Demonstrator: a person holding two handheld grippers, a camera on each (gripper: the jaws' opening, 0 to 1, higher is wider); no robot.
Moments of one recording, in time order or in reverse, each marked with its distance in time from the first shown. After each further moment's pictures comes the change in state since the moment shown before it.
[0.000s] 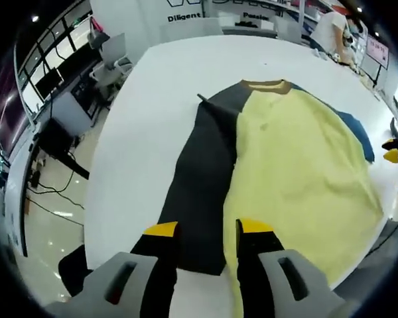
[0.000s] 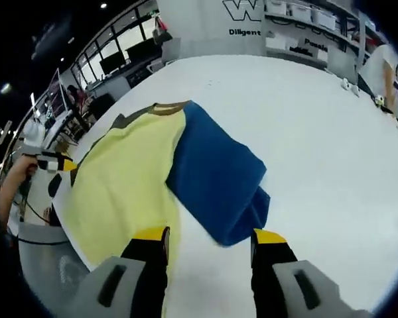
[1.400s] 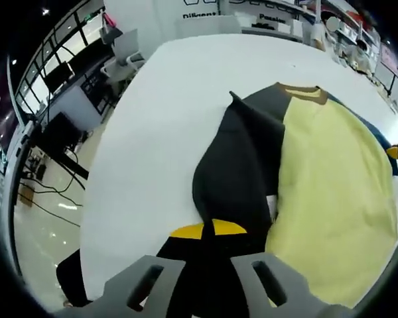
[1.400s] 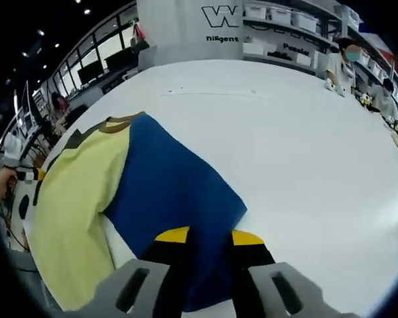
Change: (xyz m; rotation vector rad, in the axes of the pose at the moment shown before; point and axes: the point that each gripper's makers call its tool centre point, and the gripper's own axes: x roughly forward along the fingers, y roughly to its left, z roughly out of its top) left arm 0.053 0.021 0.023 -0.047 0.001 0.052; right arm 0.068 -0.059 0.030 0.004 -0.047 -0.136
